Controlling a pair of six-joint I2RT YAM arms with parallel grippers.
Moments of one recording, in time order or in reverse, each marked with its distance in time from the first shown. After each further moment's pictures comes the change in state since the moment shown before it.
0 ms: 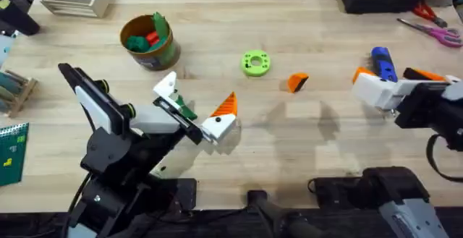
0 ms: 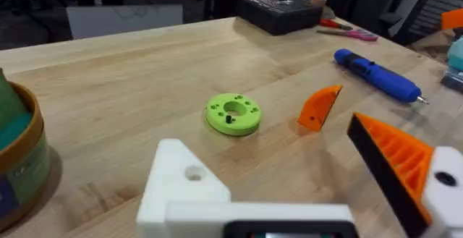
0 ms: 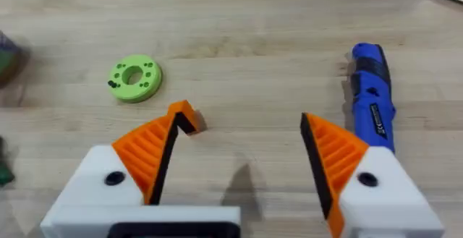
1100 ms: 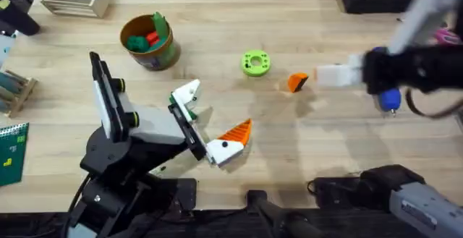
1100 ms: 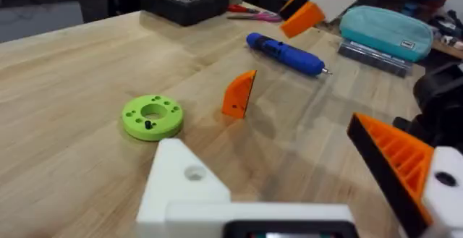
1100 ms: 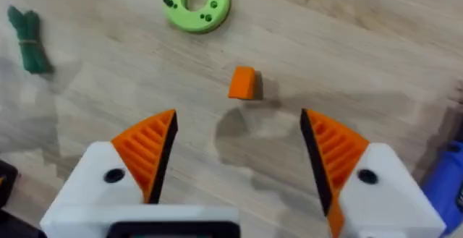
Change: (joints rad) left arm 0.000 0.000 0.000 0.005 0.318 0.000; right arm 0.146 0.534 0.230 -0.065 -0.134 -0.152
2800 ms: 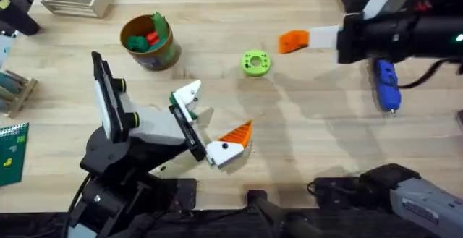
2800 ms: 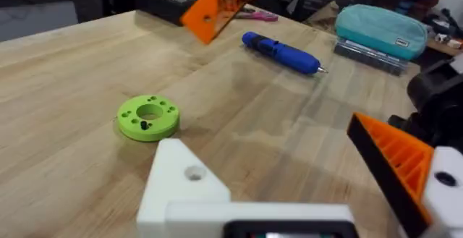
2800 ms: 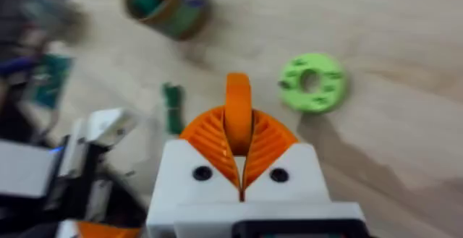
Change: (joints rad) left arm 0.000 0.000 0.000 0.000 0.019 0.000; right arm 0.127 0.142 0.061 0.253 -0.143 0.185
